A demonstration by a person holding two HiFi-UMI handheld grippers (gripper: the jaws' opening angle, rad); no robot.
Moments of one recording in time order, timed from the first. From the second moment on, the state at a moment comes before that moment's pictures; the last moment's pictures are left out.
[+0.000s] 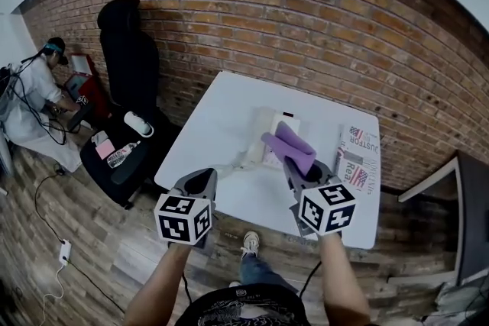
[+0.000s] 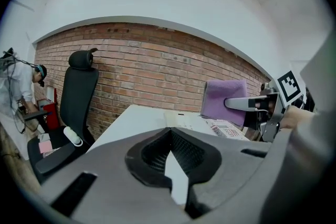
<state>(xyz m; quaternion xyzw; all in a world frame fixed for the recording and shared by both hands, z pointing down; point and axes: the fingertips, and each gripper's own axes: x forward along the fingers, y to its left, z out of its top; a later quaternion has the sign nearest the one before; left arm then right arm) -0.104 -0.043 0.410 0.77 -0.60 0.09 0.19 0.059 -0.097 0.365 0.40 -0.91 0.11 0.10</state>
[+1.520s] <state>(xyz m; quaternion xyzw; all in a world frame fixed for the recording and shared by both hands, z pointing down) -0.073 -0.284 0.480 0.78 -0.54 0.17 0.25 0.064 -0.364 0.494 0.38 -0.88 0.10 0.26</state>
